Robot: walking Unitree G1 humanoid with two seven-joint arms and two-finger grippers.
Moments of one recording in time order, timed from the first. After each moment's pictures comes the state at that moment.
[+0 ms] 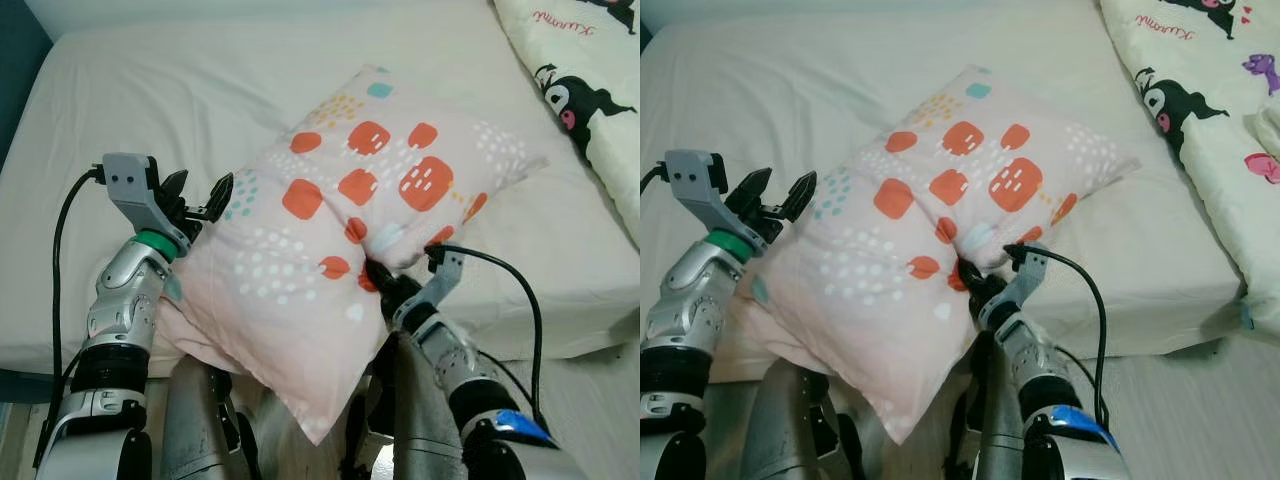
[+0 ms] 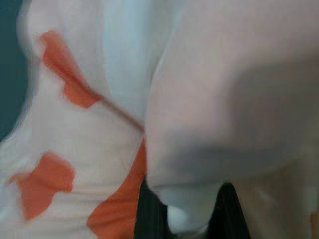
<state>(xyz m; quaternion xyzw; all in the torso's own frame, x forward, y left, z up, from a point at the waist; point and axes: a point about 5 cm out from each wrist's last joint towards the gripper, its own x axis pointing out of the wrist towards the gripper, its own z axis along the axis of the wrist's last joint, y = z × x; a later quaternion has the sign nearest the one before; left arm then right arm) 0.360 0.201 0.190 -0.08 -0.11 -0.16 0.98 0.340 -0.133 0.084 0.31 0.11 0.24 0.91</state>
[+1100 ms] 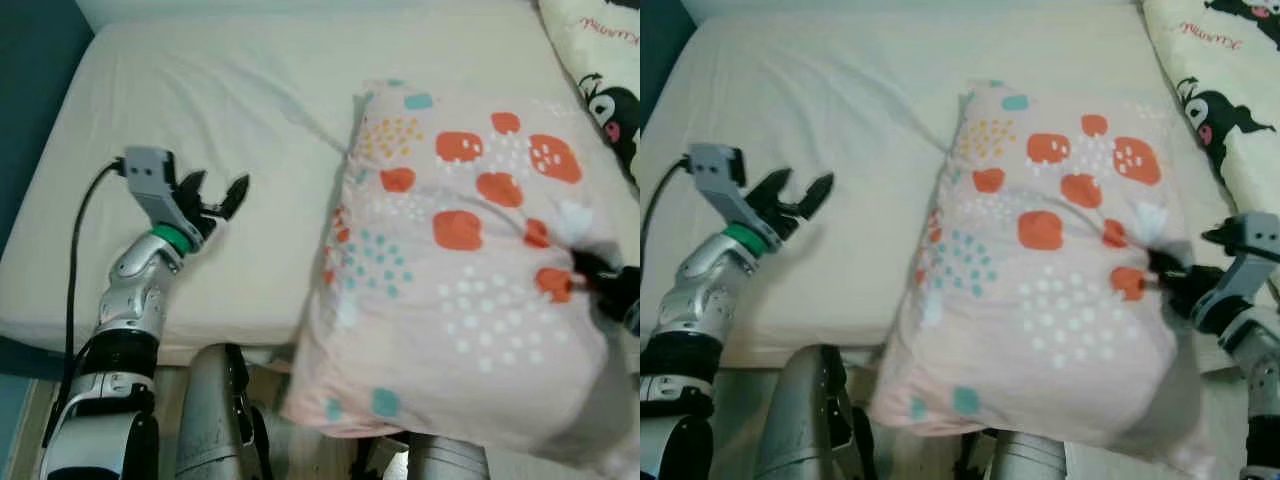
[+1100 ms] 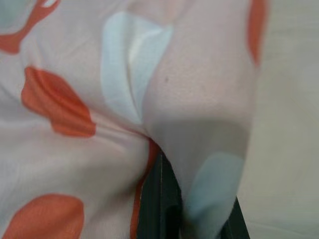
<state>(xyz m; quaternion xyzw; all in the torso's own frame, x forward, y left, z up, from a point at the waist) 0.369 0.171 0.156 -0.08 0.03 -0.26 0.96 0.280 -0.331 0.166 0.06 0.09 0.05 0.99</state>
